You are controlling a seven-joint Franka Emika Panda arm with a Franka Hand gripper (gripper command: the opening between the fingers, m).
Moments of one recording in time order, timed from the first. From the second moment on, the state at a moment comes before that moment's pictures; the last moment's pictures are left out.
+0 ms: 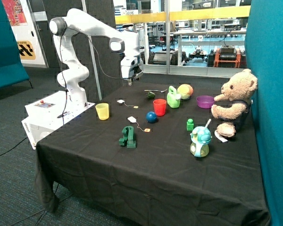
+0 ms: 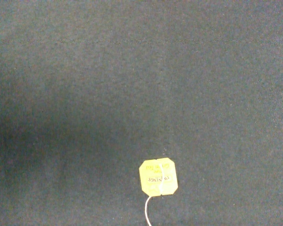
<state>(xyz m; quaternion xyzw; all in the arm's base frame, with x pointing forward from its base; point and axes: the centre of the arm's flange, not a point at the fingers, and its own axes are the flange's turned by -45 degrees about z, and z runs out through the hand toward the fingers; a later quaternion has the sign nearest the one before) 0.500 -0.001 0.448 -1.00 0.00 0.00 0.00</state>
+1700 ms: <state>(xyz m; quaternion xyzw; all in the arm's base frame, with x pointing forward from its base) 0.489 -0.109 0.377 -0.99 0.13 0.00 0.00</state>
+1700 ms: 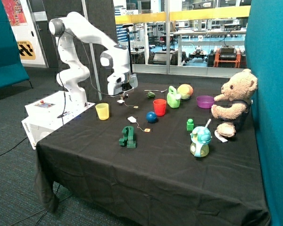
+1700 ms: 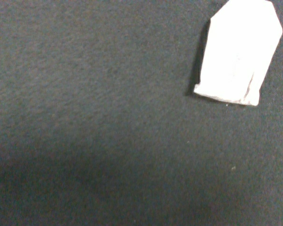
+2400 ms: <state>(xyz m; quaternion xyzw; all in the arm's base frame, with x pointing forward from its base) 0.514 -0.116 0.341 -0.99 0.14 0.00 0.00</state>
